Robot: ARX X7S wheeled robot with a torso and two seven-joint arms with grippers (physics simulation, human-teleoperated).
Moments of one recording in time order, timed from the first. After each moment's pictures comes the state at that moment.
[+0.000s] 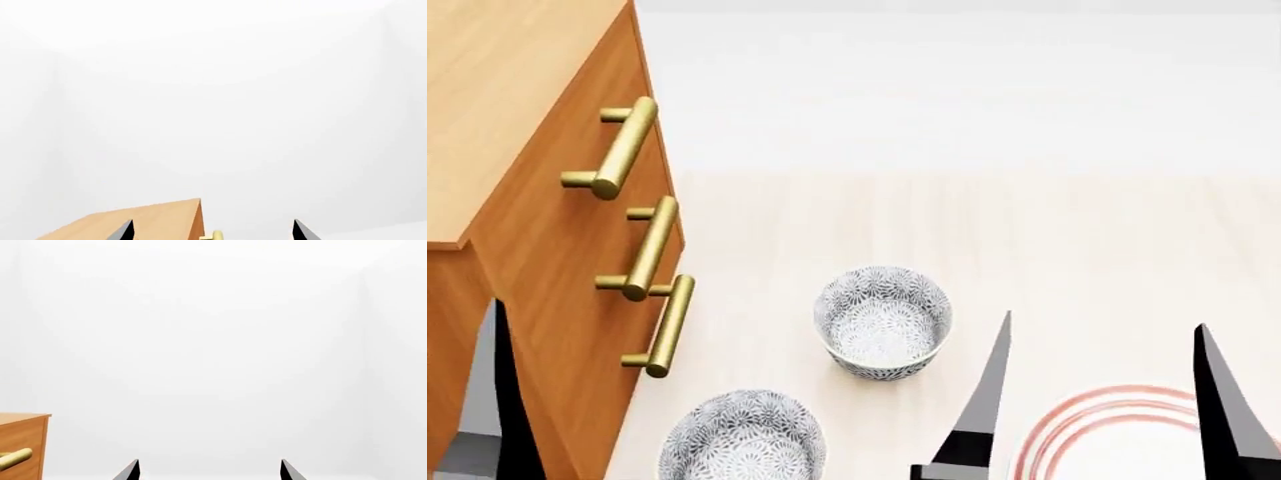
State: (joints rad) left arm -0.08 -0.47 0.28 1.03 -0.20 -0.51 -0.48; right arm -0.03 0.25 -0.10 -0.95 0.11 0.44 0.33
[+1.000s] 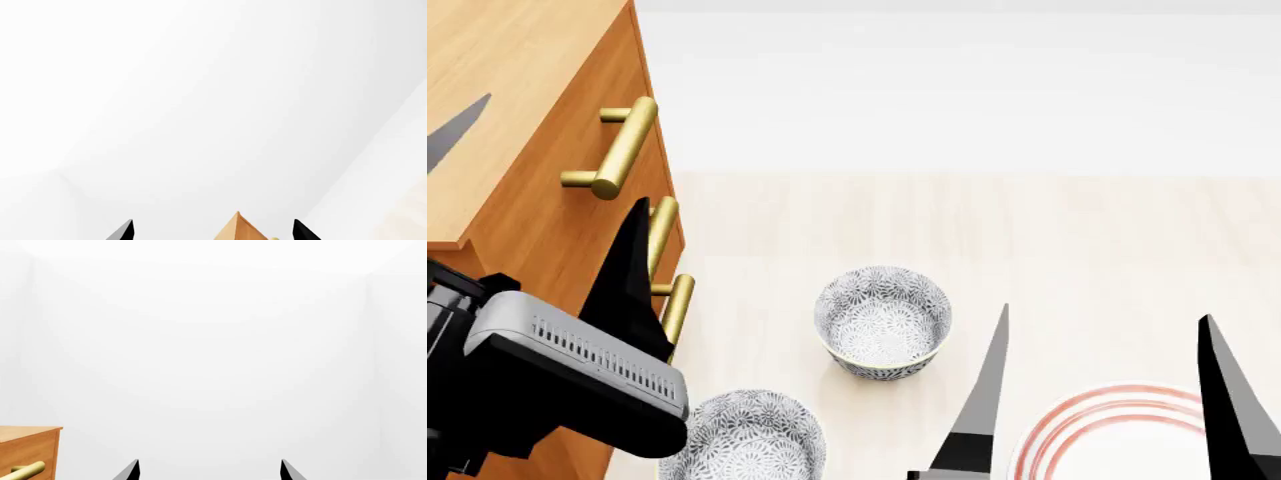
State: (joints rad) left arm -1.09 -0.73 1.09 0.78 -0.37 -1.03 -0.72; right arm -0.02 0.30 -0.10 -0.99 0.17 0.45 0.36
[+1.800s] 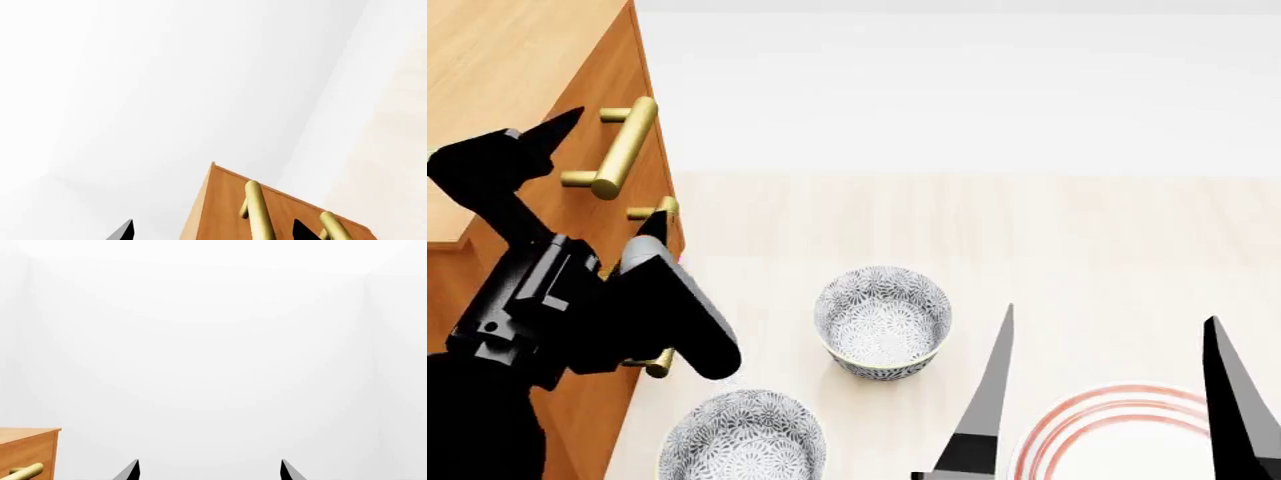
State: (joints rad) left arm -1.25 -0.59 1.34 0.35 -0.28 -1.05 -0.52; right arm -0.02 0.32 -0.11 -1.00 0.19 0.44 0.40
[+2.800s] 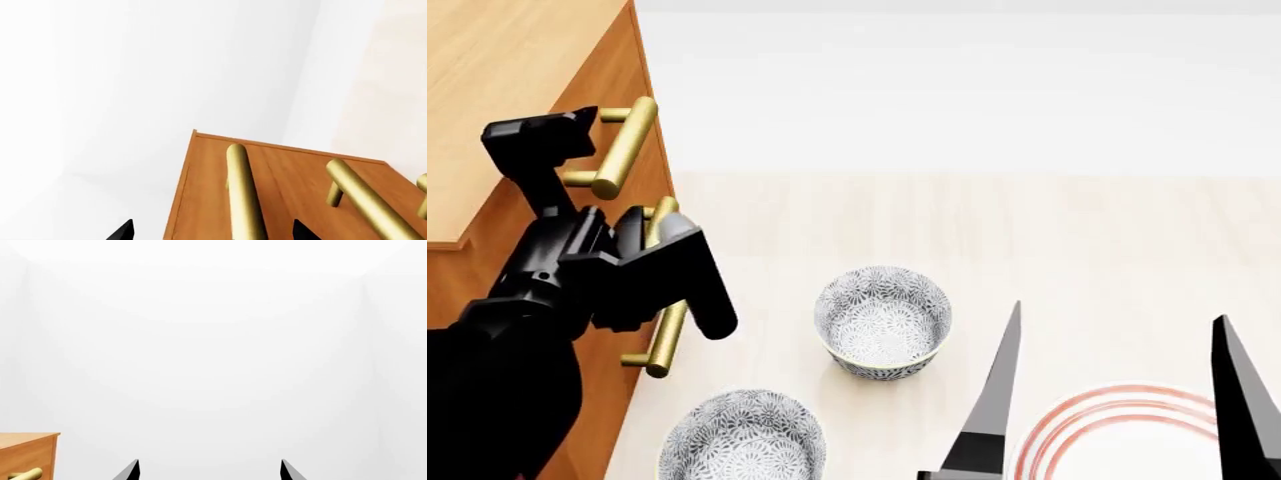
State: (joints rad) left arm -1.34 -0.44 1.52 -0.10 -0.18 -0.99 -0.38; right arm -0.02 0.35 -0.11 -1.00 0.23 0.42 0.43
